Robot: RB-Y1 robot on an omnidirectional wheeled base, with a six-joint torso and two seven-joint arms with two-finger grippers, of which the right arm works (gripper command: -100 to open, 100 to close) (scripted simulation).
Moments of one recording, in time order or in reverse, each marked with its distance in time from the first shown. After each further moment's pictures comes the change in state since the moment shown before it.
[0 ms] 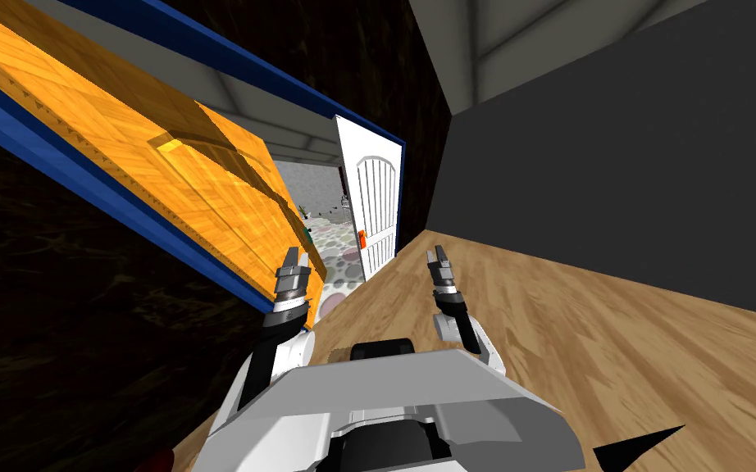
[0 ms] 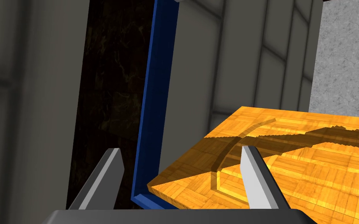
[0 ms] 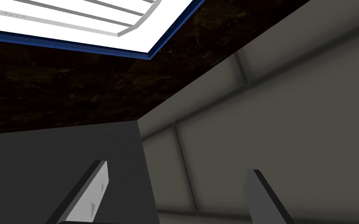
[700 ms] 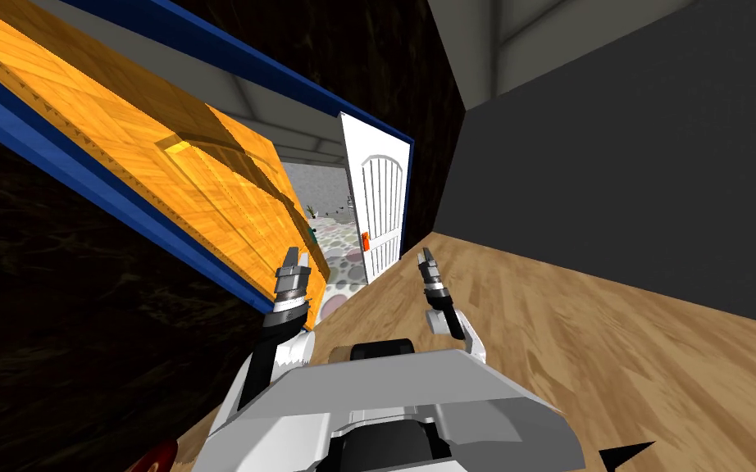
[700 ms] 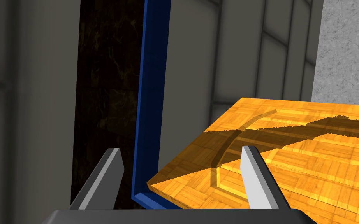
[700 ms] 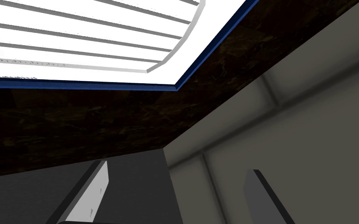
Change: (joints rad) arm -0.092 -0.024 0.037 0.155 -0.002 0.031 -0.021
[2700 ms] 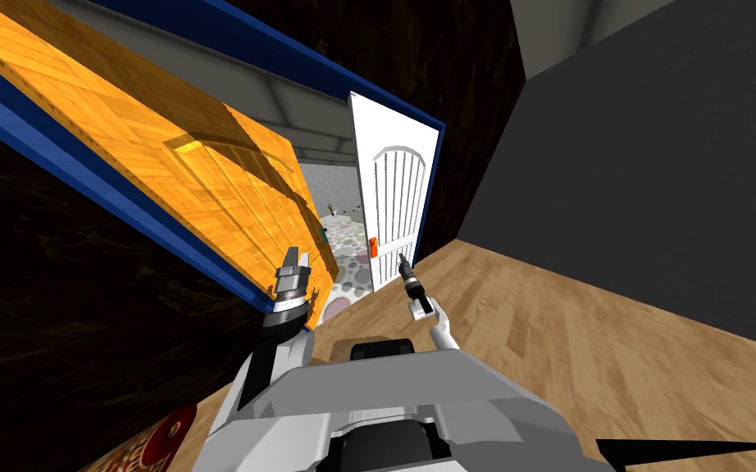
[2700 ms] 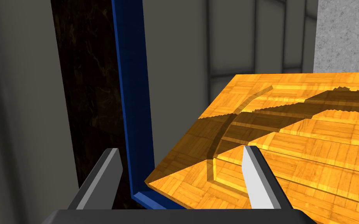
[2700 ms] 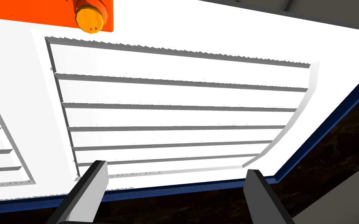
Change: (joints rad) arm -0.283 -0.024 0.107 0.452 -0.008 0.119 -0.068
